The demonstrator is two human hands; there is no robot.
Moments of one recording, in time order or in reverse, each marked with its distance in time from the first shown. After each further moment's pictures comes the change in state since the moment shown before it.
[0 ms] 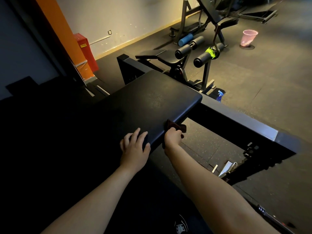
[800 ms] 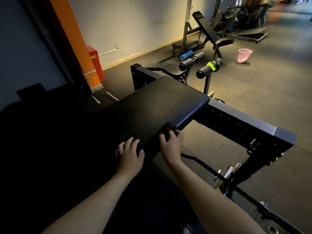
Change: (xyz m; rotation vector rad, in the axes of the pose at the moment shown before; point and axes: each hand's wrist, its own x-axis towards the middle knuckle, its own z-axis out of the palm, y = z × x) left_hand -0.084 -0.105 -0.018 -0.148 0.066 -0.063; right_hand -0.138 0.068 0.006 -0.303 -0.057 -0.685
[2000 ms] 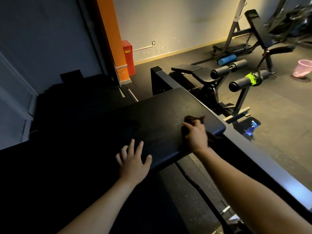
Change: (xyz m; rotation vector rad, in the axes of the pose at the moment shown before) left_hand 0.086 0.117 0.042 0.163 0.016 -0.270; right_hand 0.265 0.038 -0.072 -0.636 -0.315 -0.439
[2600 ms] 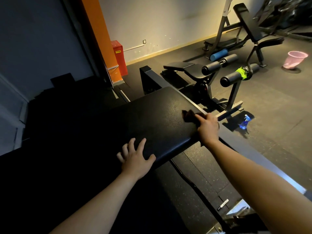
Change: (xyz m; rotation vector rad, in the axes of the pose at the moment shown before) left_hand 0.018 0.053 0.002 0.026 -0.067 -0.012; right_hand 0.031 0.093 -0.025 -0.023 0.189 0.060
